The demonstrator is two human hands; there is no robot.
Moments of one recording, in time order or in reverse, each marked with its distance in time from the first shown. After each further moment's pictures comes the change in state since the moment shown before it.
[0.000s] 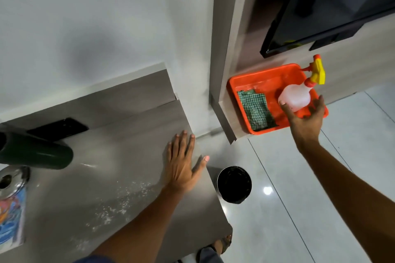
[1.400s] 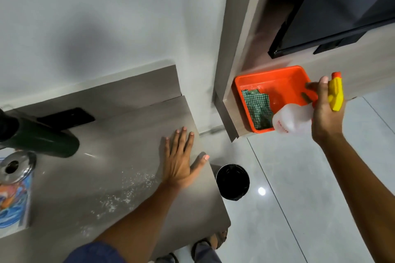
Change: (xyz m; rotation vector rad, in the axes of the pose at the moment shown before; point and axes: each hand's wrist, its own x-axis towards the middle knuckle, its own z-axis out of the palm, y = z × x) left_hand -0.012 -0.008 -0.018 -0.041 0.005 -0.011; right_hand -0.008 -0.079 -0.021 0.215 -0.074 -0.065
